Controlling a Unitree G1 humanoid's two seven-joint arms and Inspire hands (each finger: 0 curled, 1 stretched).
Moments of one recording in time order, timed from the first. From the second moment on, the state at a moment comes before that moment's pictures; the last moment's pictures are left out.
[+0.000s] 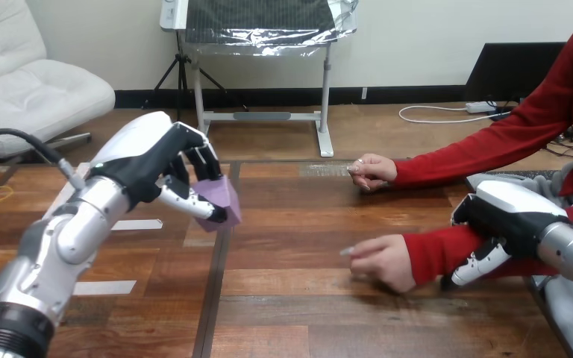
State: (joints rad) left arm -0.57 0.55 -0.23 0.68 0.48 -0.34 -0.12; right arm -0.67 -0.67 0.39 1.15 -0.58 -0.51 0.12
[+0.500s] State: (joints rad) left arm -0.60 0.45 -0.23 0.71 0.46 -0.32 -0.12; right arm -0.67 -0.67 0.37 1.10 -0.54 -0.51 0.16
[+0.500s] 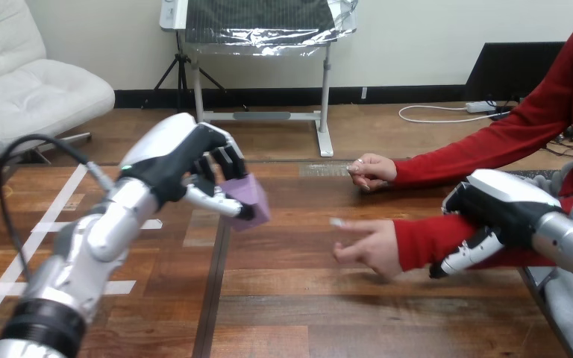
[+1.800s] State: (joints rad) left arm -0.73 0.22 -0.24 0.92 0.45 -0.34 0.00; right arm -0.67 -0.62 0.31 0.84 -0.44 -0.41 0.25
